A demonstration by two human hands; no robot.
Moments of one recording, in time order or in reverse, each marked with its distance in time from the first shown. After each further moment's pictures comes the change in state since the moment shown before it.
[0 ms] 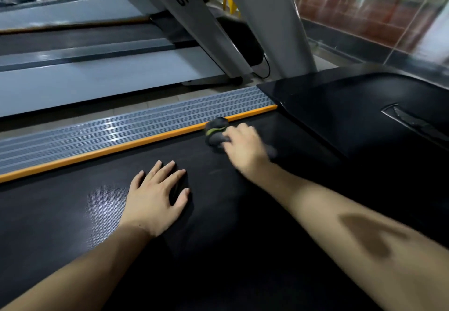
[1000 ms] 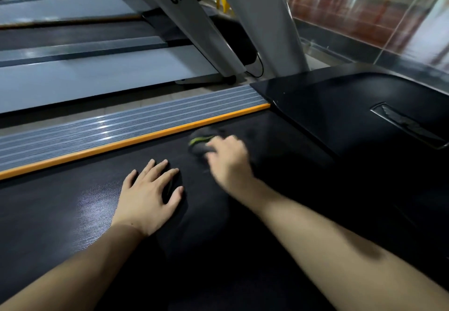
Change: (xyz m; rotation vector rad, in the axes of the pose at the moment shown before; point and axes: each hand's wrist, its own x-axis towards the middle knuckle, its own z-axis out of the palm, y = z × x) left_hand -0.002 0.002 0.000 -0.022 0.009 0.002; right_hand -0.036 -0.034 -0.002 0.157 0.178 0.062
